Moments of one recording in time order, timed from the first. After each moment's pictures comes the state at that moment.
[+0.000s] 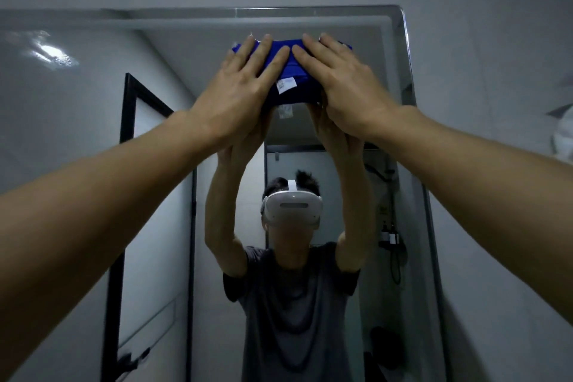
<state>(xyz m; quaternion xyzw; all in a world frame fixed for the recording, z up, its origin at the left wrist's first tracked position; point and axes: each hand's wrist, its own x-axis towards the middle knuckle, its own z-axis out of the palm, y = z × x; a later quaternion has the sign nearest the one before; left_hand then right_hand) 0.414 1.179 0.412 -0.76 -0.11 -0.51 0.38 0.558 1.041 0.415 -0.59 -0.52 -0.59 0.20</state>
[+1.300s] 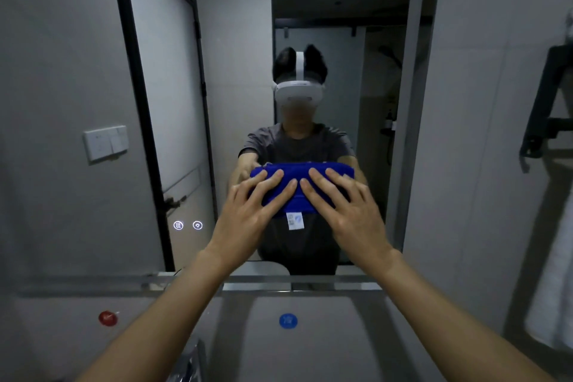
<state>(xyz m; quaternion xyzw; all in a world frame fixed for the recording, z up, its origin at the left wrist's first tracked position) 0.380 1.183 0.031 -0.84 -0.07 -0.47 0.26 0.555 1.025 0.028 -0.61 -0.57 -0.53 0.15</state>
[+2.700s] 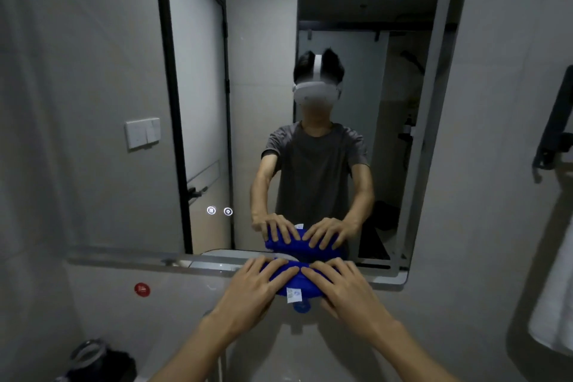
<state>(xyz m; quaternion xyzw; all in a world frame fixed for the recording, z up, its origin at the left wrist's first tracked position) 0.310 1.145 -0.072 -0.95 -0.07 -0.24 0.17 0.500 0.999 -0.073 -0.64 -0.70 -0.30 0.09</state>
